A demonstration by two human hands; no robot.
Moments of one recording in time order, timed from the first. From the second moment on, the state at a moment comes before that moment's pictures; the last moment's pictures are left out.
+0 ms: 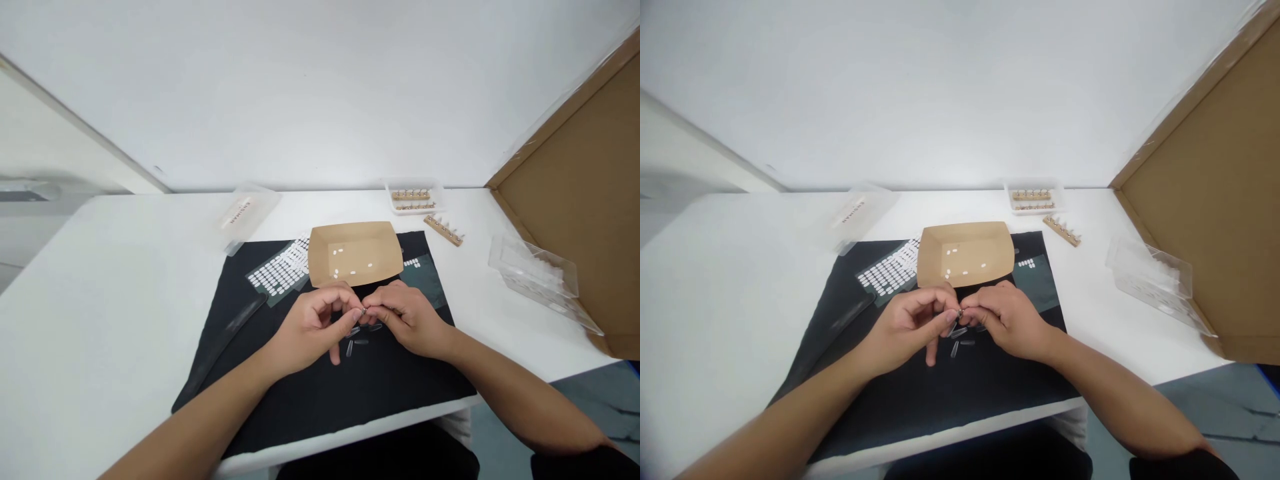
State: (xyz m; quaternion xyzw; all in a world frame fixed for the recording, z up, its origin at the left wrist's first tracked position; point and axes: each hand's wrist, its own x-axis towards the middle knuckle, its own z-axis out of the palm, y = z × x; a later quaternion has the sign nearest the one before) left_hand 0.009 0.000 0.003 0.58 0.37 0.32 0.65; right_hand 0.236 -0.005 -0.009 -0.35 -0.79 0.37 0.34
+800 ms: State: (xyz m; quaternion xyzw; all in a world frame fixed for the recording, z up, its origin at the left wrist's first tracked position) left_hand 0.016 -0.008 0.007 0.55 0.44 0.31 0.64; right_hand 0.236 -0.007 -0.017 -0.36 -0.80 0.34 0.33
